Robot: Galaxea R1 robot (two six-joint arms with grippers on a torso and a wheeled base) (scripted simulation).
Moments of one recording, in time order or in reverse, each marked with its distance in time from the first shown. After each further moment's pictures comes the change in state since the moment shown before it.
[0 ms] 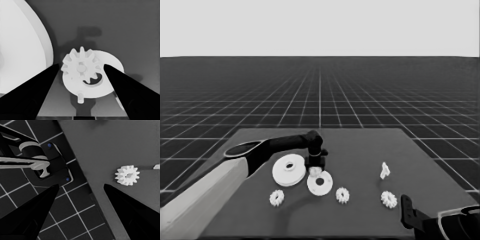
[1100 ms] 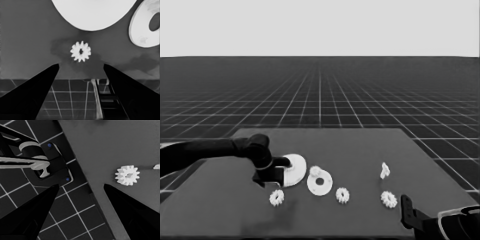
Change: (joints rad) left arm -0.093 -0.683 0.973 -0.064 0.097 -0.273; right arm 0.000 0.000 0.000 0.000 0.000 0.000
